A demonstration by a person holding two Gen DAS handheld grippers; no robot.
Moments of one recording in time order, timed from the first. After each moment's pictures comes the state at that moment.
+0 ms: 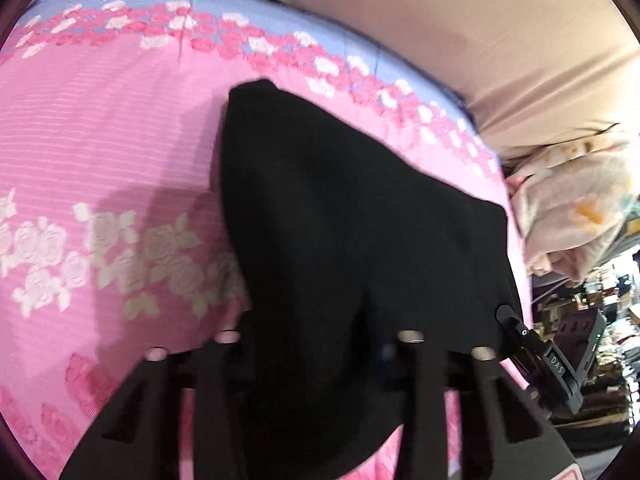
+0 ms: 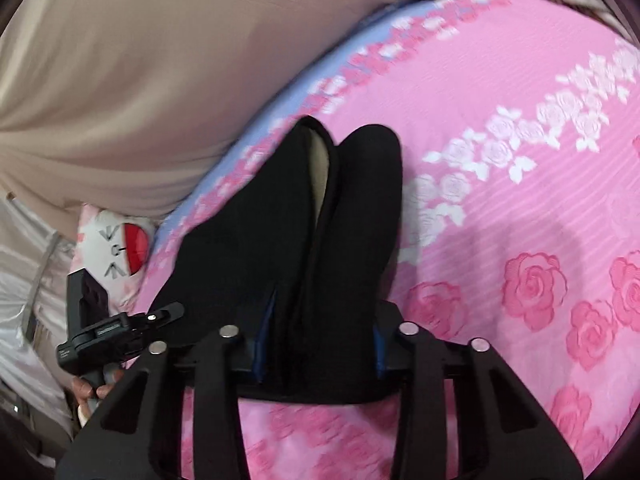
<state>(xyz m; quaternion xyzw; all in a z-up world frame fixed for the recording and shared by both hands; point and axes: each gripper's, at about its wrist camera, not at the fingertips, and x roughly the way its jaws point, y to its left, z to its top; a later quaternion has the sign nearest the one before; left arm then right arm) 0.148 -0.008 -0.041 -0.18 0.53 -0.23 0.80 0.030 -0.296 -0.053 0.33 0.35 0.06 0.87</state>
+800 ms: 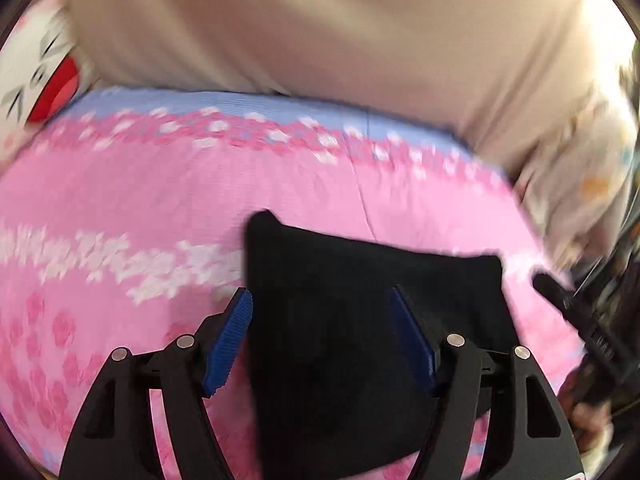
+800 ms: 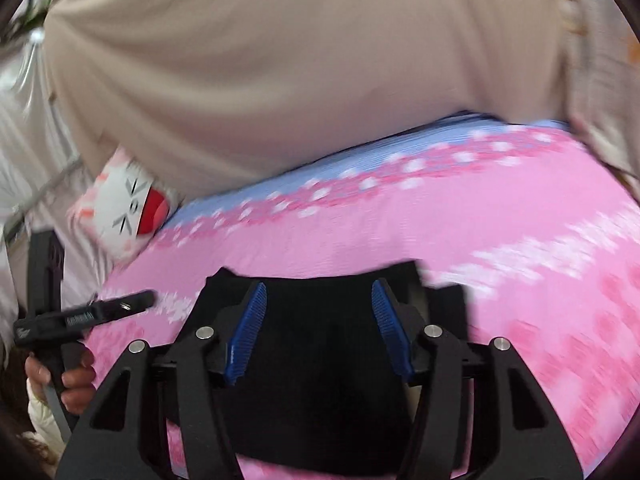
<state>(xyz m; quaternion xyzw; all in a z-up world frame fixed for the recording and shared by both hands) 0.079 -0.028 0.004 -0.04 0.42 -0.15 0.89 0.046 -0.219 -0.004 0.15 0.32 0.09 0.93</state>
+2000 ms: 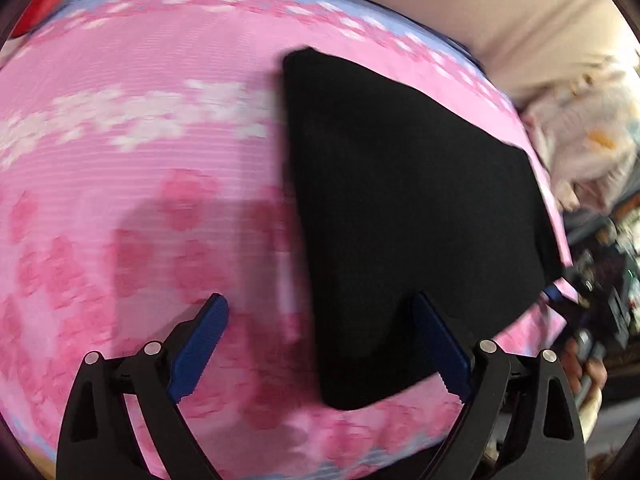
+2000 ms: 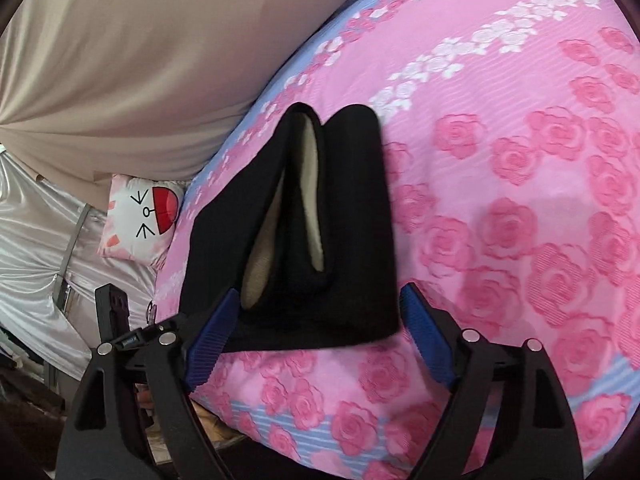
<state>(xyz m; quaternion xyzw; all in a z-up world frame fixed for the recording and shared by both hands) 0.052 0.028 -0.067 -0.08 0.56 -0.21 0.79 -0.029 -0.315 -0.084 0.37 0.40 0.11 0.83</state>
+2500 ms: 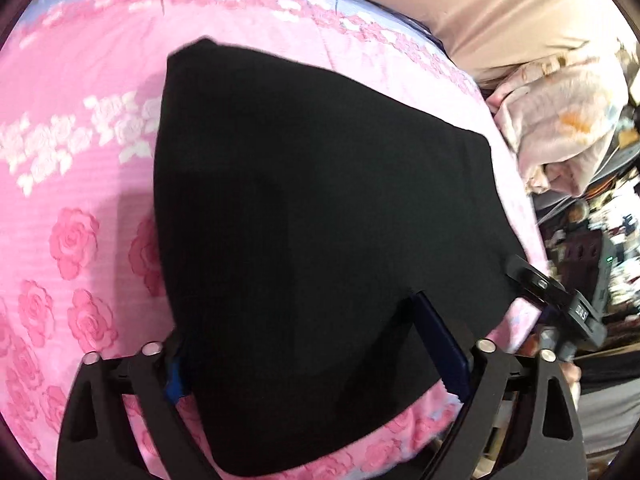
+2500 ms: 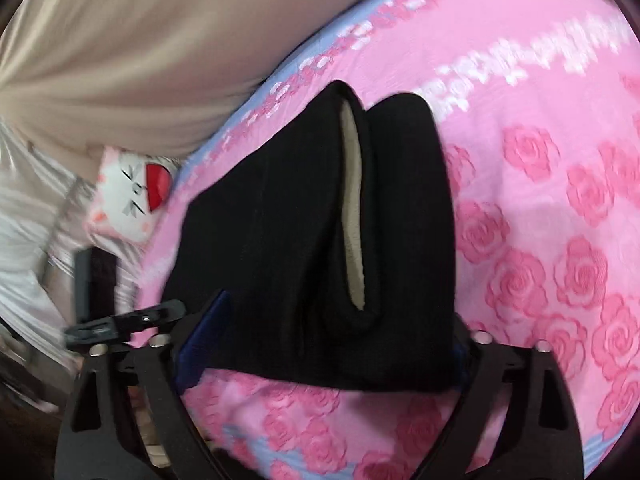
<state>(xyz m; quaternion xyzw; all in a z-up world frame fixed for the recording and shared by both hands) 0.059 -0.019 -0.063 -0.08 0.56 -0.26 0.78 0.005 -0.283 -0.084 0.29 0.42 0.09 0.86</state>
